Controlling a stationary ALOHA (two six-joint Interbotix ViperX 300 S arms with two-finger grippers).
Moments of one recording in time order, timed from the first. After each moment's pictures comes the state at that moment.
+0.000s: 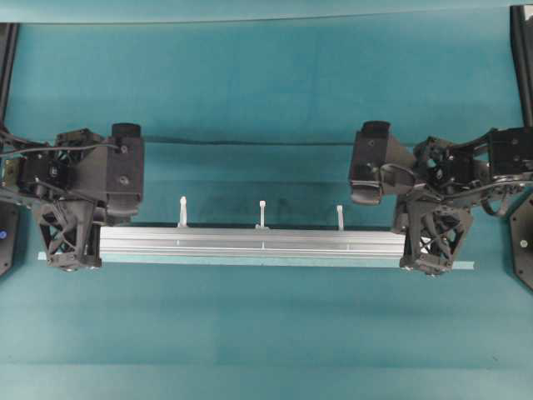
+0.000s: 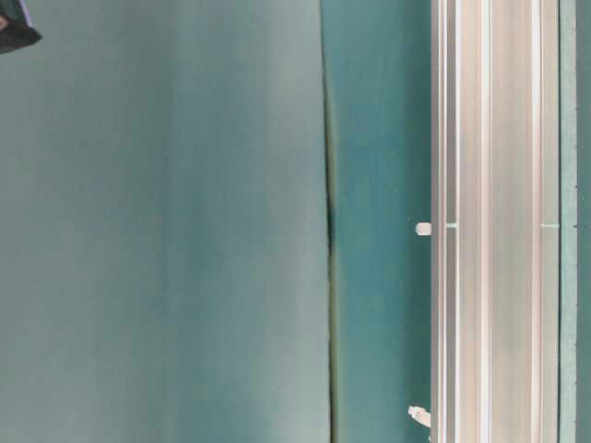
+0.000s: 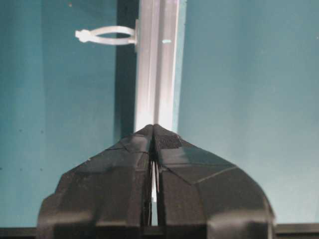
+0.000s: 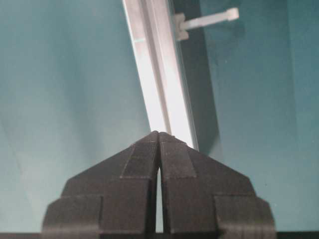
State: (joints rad) left arm 0.00 -0.45 0.70 0.02 0.87 -0.06; right arm -0.04 -0.30 0.63 0.09 0.97 0.13
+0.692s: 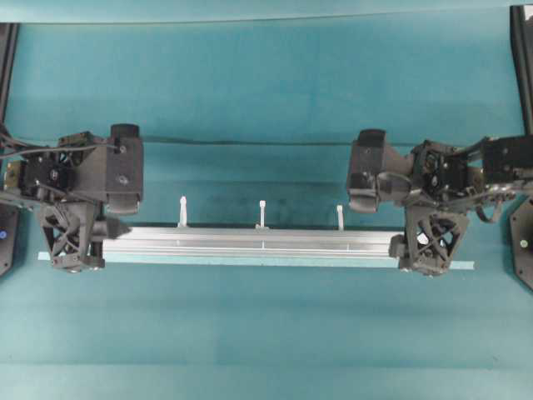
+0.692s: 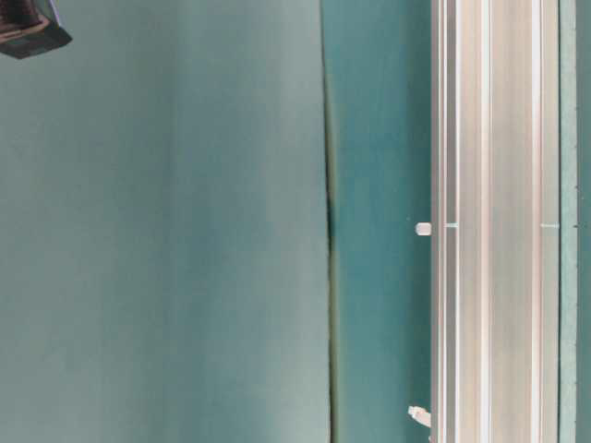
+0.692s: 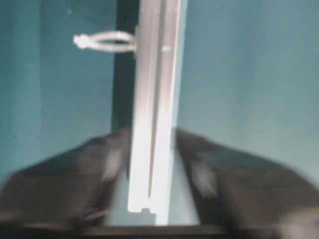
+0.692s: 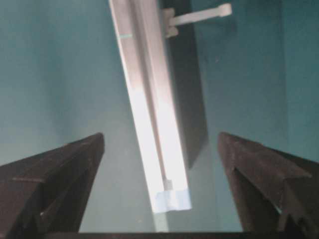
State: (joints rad) left arm 0.00 -0.45 0.74 0.02 0.80 -0.09; right arm -0.02 -0.27 0.66 0.03 0.93 0.13
